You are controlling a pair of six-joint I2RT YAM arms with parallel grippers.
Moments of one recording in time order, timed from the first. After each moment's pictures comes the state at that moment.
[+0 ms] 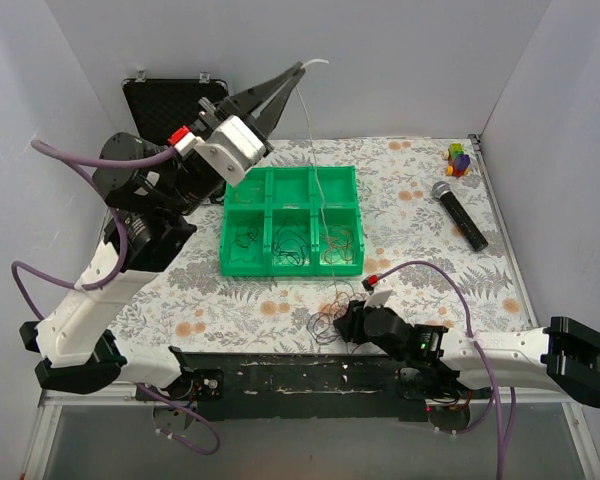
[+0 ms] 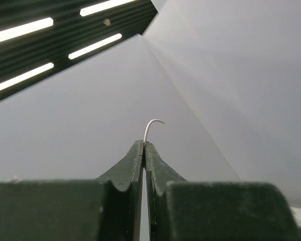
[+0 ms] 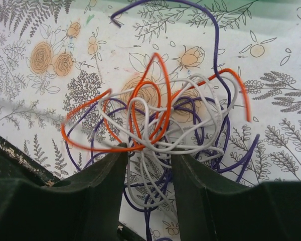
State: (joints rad) left arm -0.94 1.30 1.89 -0.01 0.14 0.65; right arm 1.25 0.96 0.15 0.21 0.46 0.82
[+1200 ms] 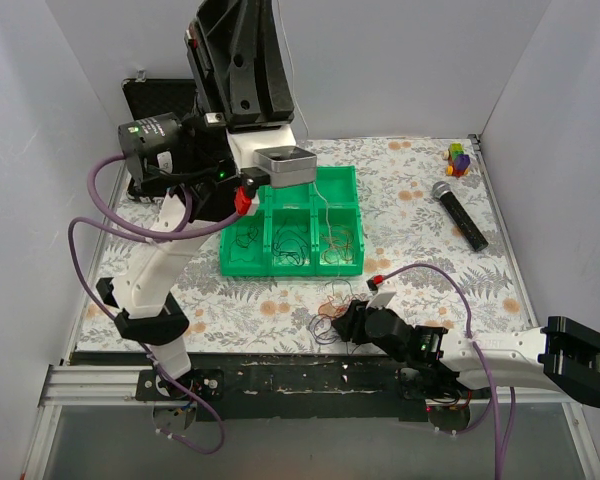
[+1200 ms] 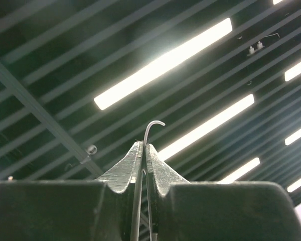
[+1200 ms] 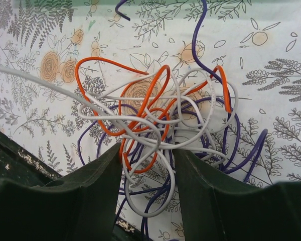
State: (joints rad) left arm -0.94 1.75 2.48 0.62 0.41 1.37; right arm 1.25 0.97 0.13 0.26 0.46 0.92
